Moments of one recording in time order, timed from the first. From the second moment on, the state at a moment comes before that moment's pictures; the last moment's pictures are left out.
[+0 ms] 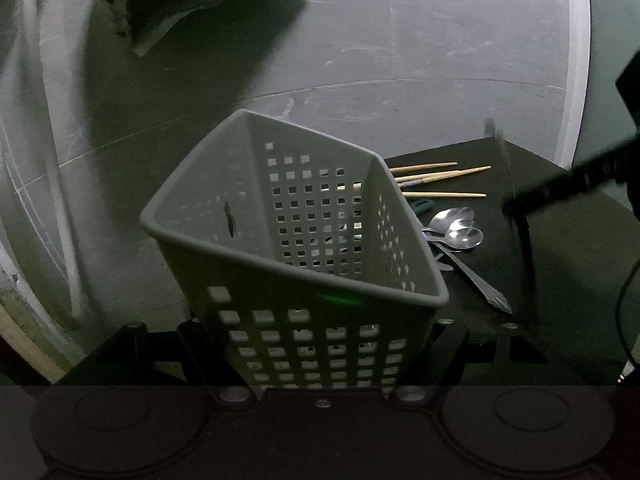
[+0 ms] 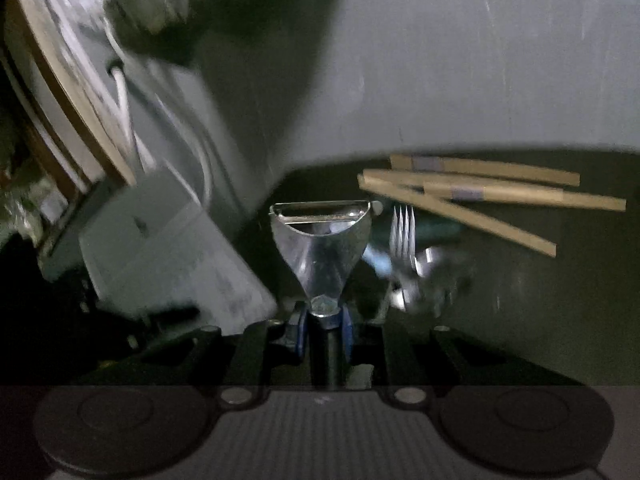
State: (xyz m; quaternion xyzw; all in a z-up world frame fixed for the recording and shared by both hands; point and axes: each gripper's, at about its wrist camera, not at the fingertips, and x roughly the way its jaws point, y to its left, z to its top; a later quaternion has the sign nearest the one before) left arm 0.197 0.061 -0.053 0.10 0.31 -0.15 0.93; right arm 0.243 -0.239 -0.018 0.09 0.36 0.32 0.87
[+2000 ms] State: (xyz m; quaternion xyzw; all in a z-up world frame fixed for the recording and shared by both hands) left arm 0.194 0.064 -0.052 0.09 0.32 -0.16 0.93; right arm 0.248 -0.150 0.035 -0.08 0.23 0.32 0.91
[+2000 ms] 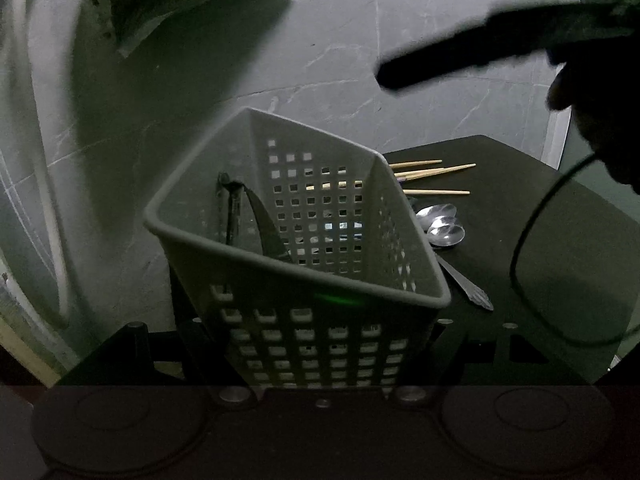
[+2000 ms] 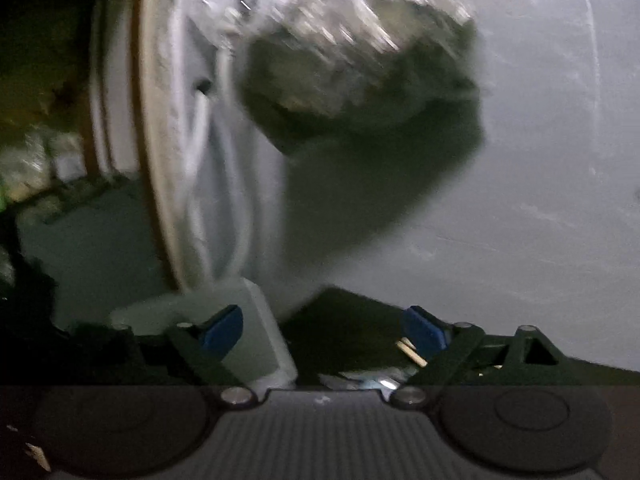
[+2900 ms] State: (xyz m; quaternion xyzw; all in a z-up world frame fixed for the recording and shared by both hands) left arm 0.201 0.055 -0.052 0.08 0.32 -0.14 0.93; right arm 0.255 -0.139 -0.082 -0.27 0.37 0.20 0.87
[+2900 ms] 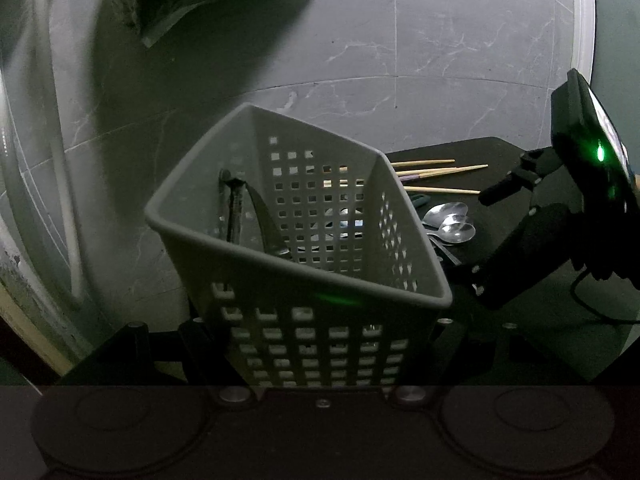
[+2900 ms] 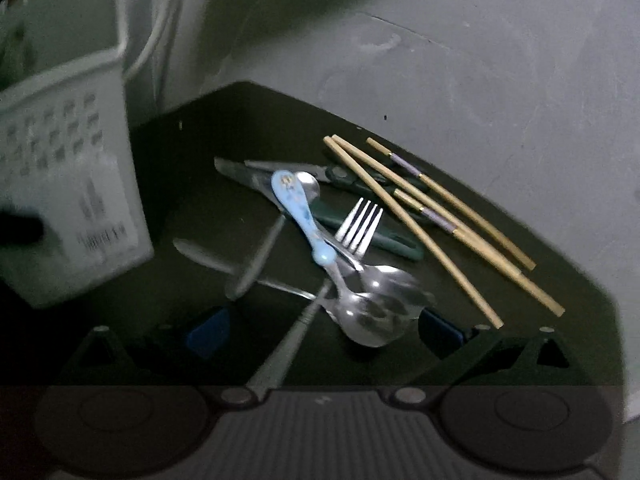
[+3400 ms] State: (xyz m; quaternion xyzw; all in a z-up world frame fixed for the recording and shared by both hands) left arm 0.199 0.057 -0.052 0.08 0.32 -0.14 0.93; right arm 0.251 -0.116 -0.088 -0.35 0.28 0.22 0.87
